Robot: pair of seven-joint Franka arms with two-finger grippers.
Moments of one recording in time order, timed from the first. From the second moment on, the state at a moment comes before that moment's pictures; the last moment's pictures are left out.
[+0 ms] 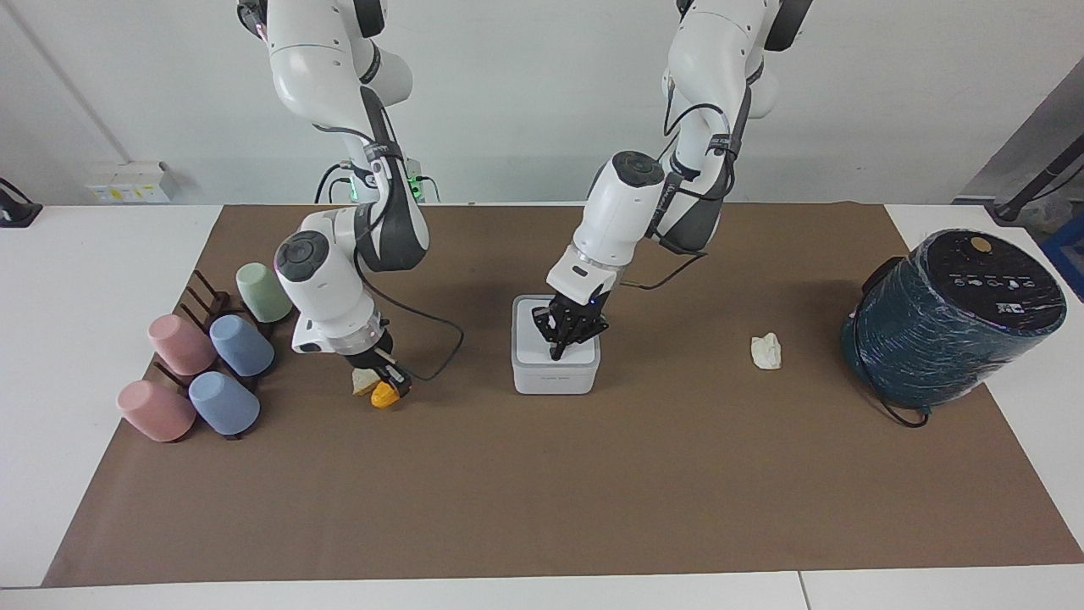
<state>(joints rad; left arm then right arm) -0.41 0.36 -0.23 -1.76 -0.07 2.47 -0.63 0.26 0.33 -0.11 -1.85 0.22 2.26 0.66</state>
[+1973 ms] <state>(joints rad) -0.03 0.16 -0.19 -1.52 -0.06 1.73 -0.11 0.47 0.19 -0.02 -1.80 0.34 2.29 0.62</state>
